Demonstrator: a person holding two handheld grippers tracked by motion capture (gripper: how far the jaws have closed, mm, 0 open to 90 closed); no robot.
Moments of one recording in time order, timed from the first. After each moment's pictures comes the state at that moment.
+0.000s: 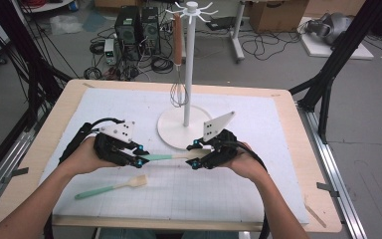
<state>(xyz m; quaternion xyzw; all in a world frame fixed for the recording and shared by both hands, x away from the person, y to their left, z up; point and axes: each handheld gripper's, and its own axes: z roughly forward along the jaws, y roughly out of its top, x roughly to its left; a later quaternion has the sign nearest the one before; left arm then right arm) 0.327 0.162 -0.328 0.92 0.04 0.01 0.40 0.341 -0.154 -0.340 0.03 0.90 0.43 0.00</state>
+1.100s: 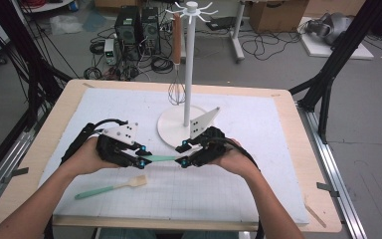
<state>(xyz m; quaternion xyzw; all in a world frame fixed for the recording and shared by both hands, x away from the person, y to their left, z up) 0.322 0.155 -0.323 0.92 0.02 0.02 0.40 0.345 -0.123 -0.332 0.01 0.91 0.42 -0.02</state>
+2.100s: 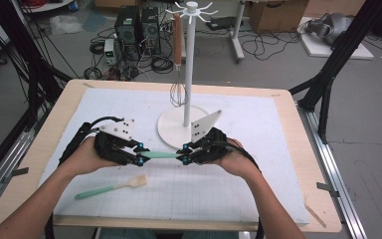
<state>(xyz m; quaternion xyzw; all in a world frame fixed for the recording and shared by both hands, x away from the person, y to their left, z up) 0.325 0.161 -0.323 0.91 0.06 0.02 0.41 0.338 -0.127 -0.328 -0.01 0.91 0.42 0.01</state>
